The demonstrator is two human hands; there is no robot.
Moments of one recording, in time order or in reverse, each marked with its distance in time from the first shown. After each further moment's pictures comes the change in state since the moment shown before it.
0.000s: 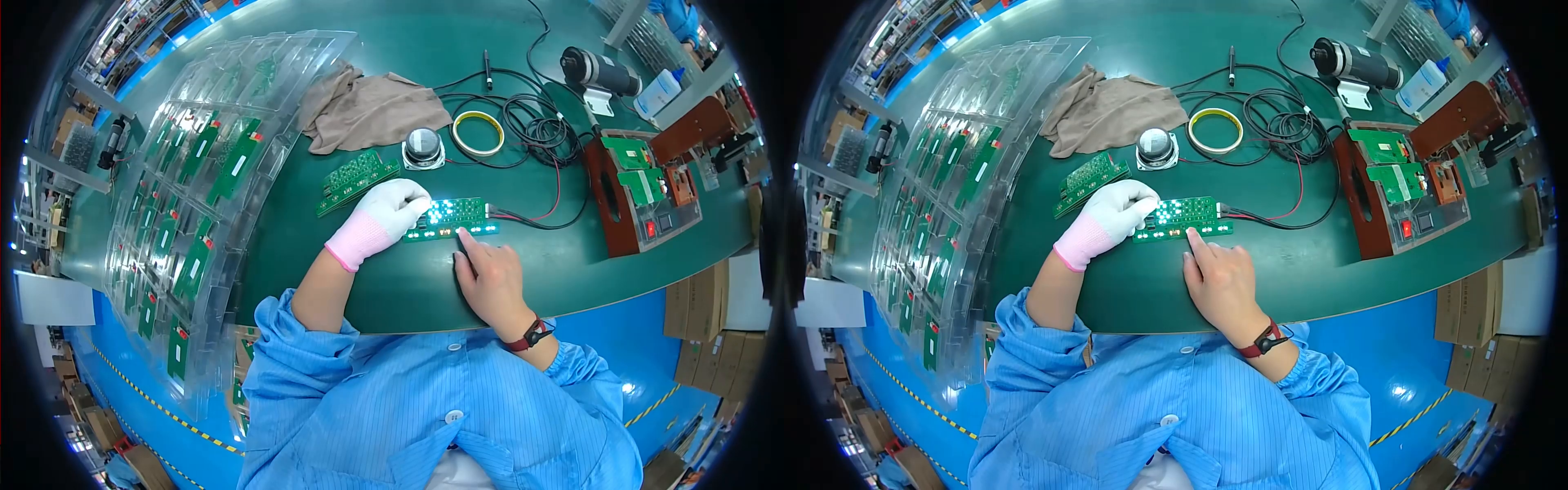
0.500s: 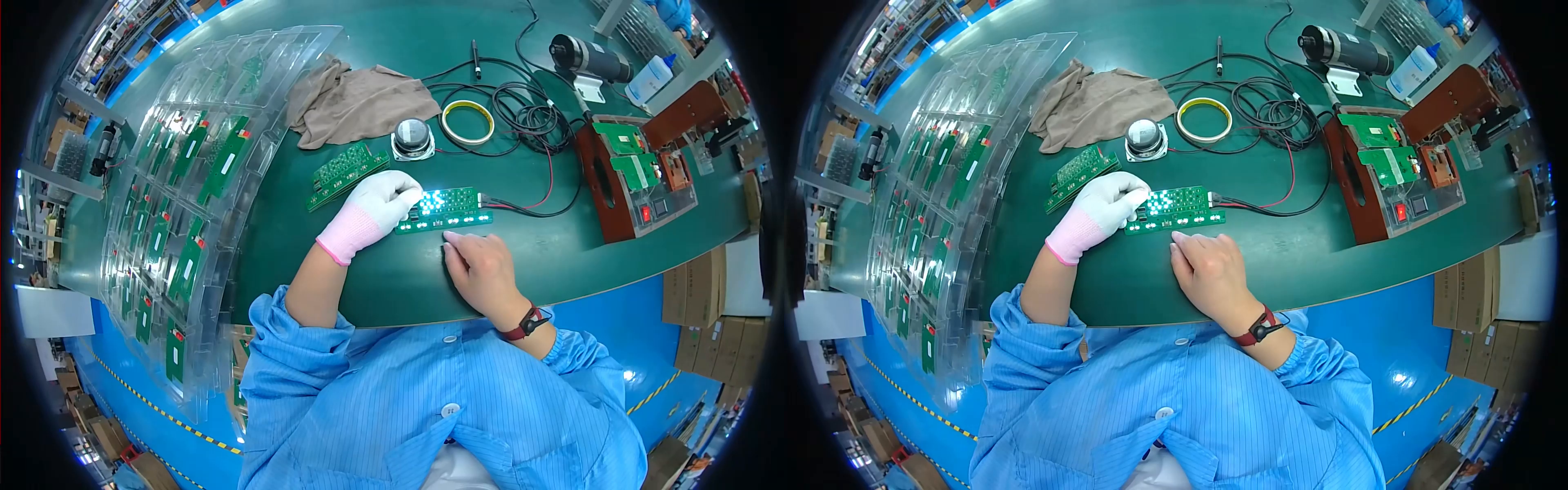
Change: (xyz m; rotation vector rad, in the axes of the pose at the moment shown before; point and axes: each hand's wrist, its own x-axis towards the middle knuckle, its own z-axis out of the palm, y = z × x) left_hand -0.001 -0.001 0.000 -0.008 -0.008 -0.008; right_hand -0.001 -0.002 0.002 0.104 0.006 -0.006
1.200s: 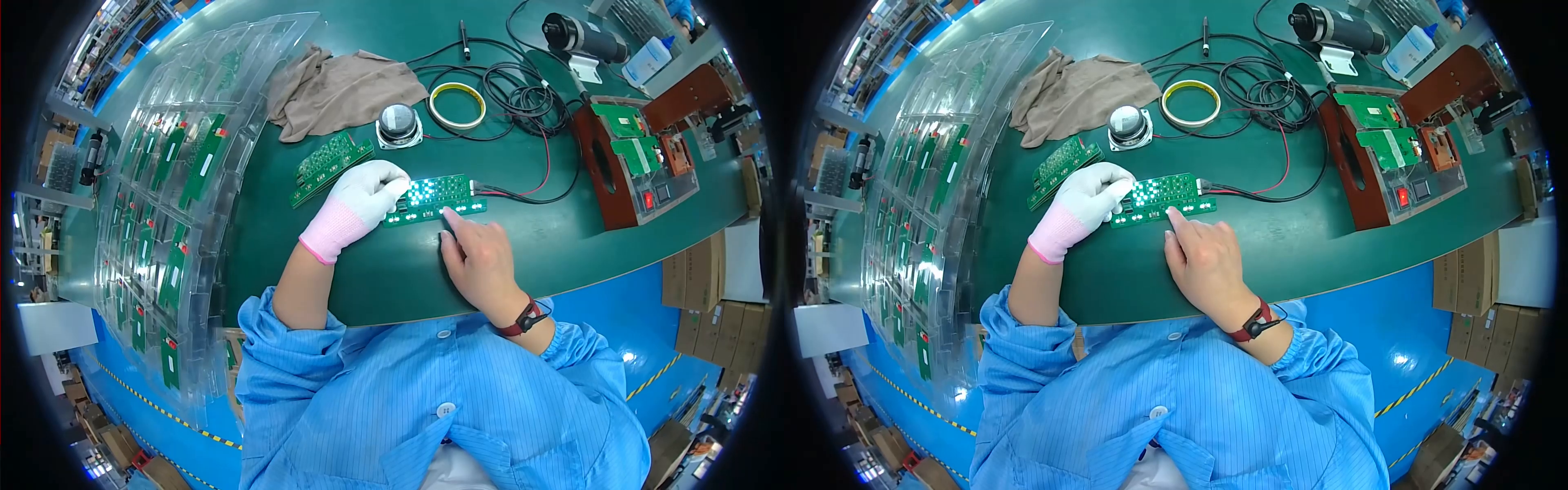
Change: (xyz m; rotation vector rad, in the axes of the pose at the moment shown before) left_hand -0.002 0.008 0.000 -0.051 -0.010 -0.062; right_hand 0.001 0.000 0.000 -0.065 0.042 0.055
